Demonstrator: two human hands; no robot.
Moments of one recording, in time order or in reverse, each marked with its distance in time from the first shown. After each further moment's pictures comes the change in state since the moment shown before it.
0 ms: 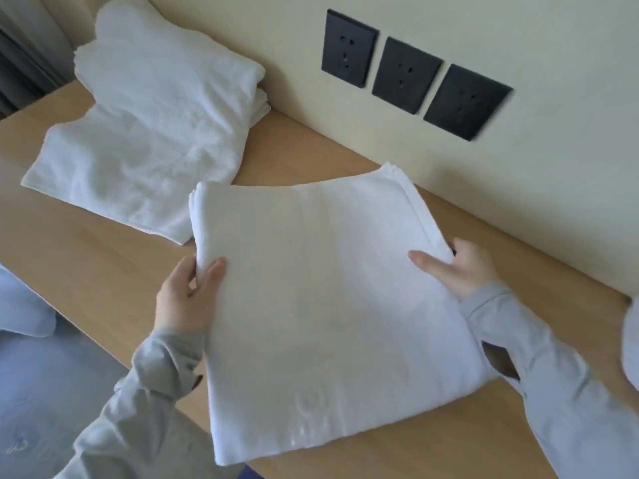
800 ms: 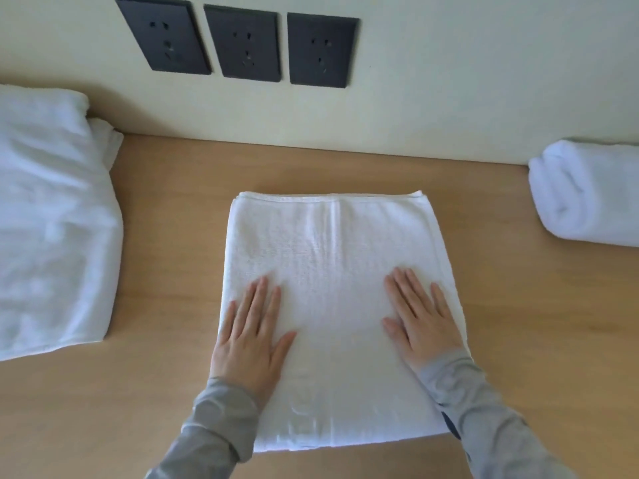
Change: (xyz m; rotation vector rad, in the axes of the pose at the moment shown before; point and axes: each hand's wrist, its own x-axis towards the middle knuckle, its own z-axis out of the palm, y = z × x) left_hand 0.001 -0.033 0.082 0.963 -0.617 0.931; right_hand -0.114 0.100 0.097 -0.674 0.179 -0.063
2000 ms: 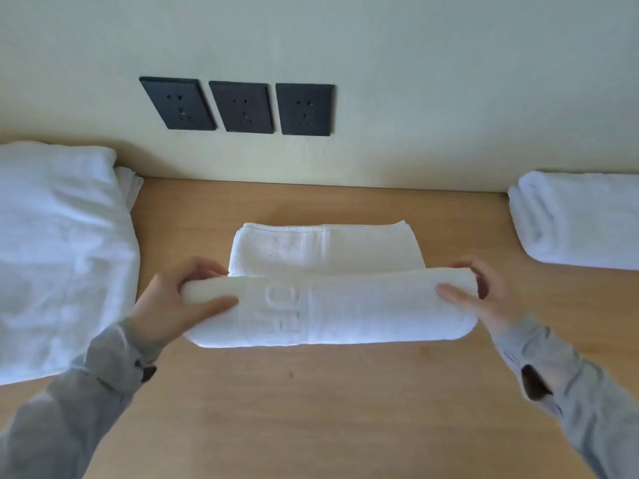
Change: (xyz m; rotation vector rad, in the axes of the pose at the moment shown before) left_hand 0.050 -0.043 -0.140 -0.825 0.014 -0.139; right_hand 0.022 0.075 -0.112 1.291 0.096 0.266
